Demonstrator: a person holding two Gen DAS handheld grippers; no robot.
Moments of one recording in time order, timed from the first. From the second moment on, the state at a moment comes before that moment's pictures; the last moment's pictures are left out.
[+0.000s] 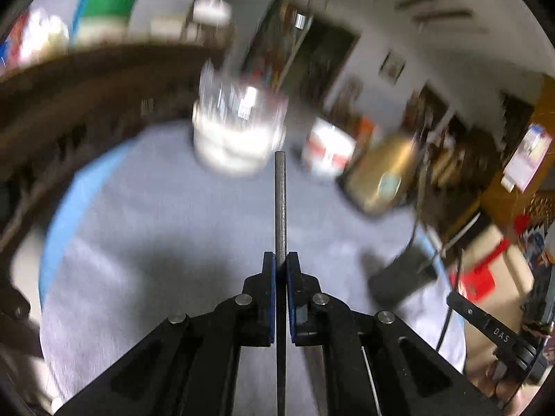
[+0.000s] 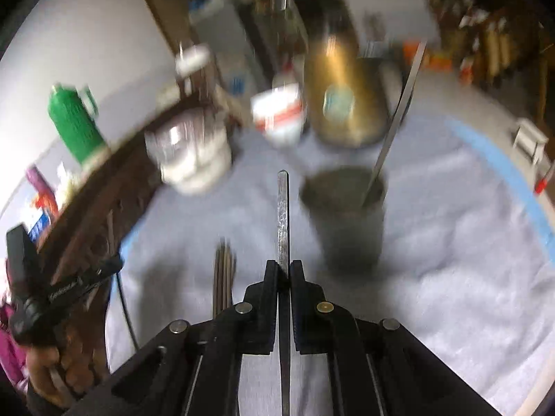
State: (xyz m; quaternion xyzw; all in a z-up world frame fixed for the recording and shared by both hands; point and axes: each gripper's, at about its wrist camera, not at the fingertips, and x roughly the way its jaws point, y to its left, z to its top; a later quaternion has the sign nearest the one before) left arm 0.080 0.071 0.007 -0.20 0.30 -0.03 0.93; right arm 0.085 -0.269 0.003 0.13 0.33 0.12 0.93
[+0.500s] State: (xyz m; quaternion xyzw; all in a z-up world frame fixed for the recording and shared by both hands) left arm 0.091 0.034 -0.010 -0.09 0.18 0.07 0.98; right arm 0.074 -0.246 -0.008 0.04 0.18 0.02 0.98
